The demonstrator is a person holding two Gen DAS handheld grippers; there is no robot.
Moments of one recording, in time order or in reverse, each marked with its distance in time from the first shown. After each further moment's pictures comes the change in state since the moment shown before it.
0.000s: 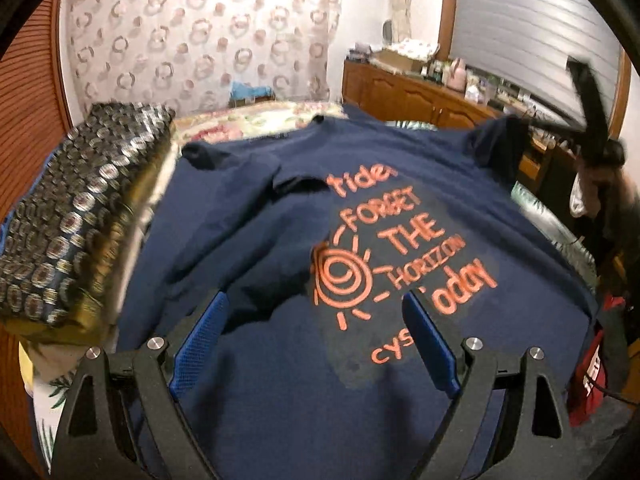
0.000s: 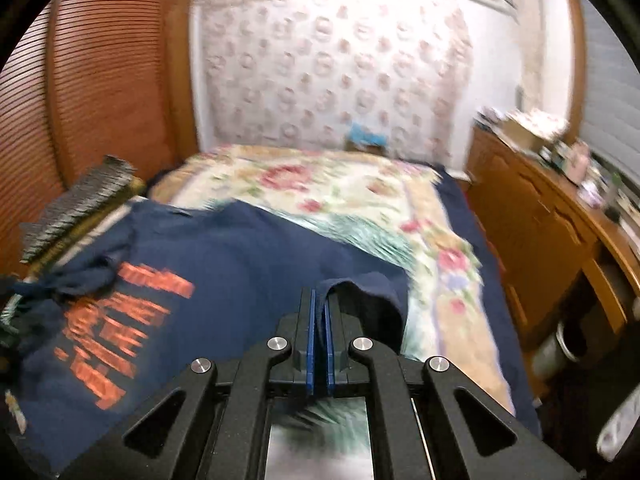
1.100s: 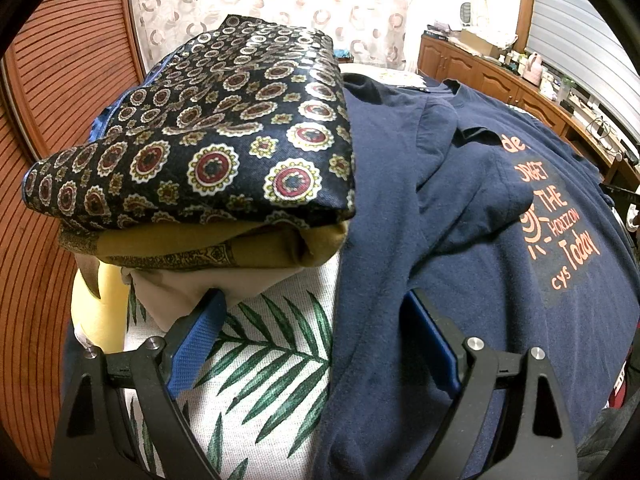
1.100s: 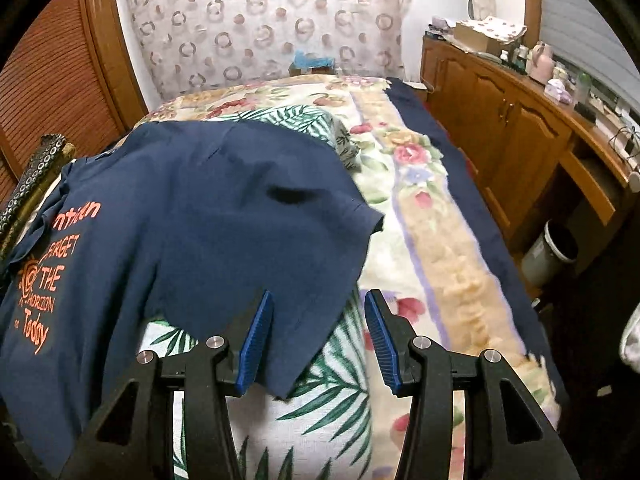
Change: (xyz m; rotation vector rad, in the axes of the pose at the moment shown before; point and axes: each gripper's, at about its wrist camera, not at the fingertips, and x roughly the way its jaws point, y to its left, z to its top) left arm -0.015 0.123 -0.042 -0.142 0.110 0.187; right arm 0.016 -0.062 -0.075 0.211 0.264 -0.108
